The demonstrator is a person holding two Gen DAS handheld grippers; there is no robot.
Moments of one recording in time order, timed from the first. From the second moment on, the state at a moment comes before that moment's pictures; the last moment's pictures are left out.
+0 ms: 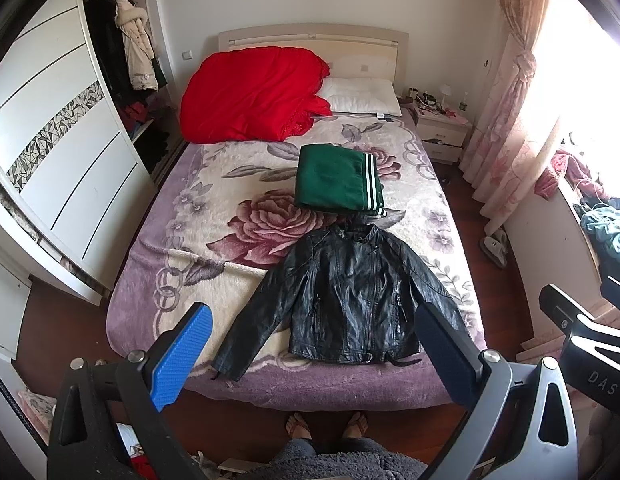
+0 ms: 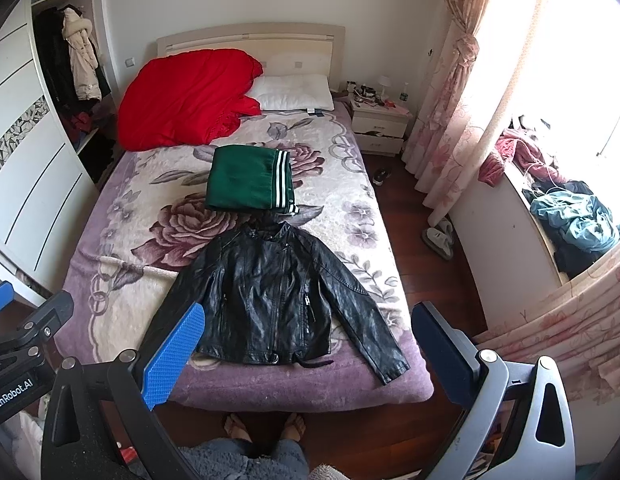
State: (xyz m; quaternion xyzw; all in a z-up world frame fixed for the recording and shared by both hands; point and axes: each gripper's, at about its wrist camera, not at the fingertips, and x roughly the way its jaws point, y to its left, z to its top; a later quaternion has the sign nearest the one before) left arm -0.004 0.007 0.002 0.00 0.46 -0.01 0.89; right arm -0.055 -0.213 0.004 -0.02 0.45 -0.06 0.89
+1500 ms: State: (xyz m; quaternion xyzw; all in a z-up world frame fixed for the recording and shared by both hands) left arm -0.008 0.011 0.018 0.00 0.45 -0.01 0.89; right arm -0.061 -0.208 0.013 -0.02 0.45 -0.05 0.89
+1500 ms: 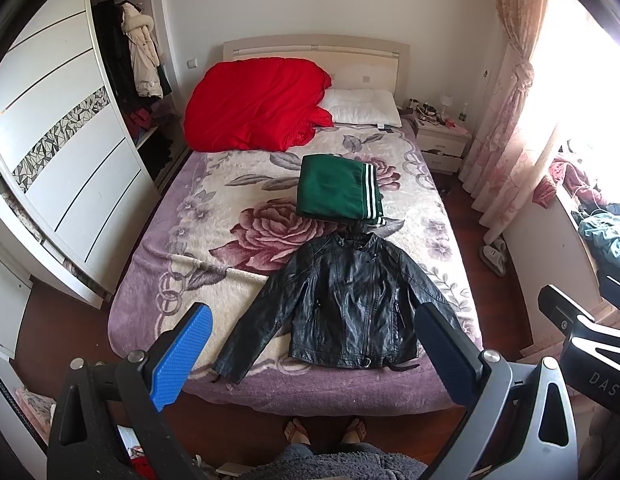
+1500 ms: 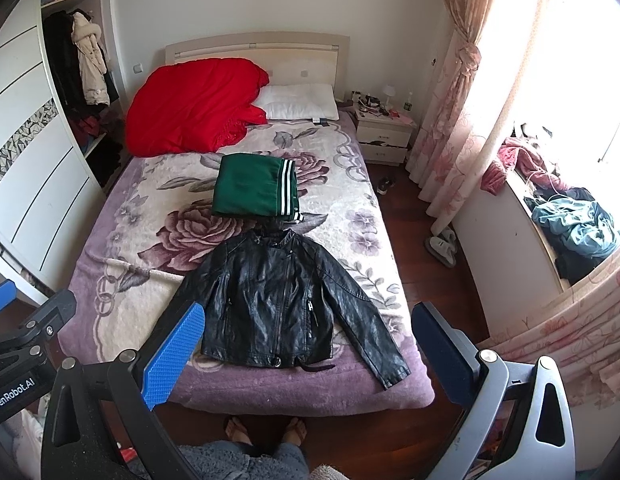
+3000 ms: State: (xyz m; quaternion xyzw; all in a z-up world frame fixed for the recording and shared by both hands) left arm 0.126 -0.015 -0.329 0.09 0.58 0.10 0.81; right arm -0.050 -0.533 -0.408 0.41 0.56 -0.30 0.65
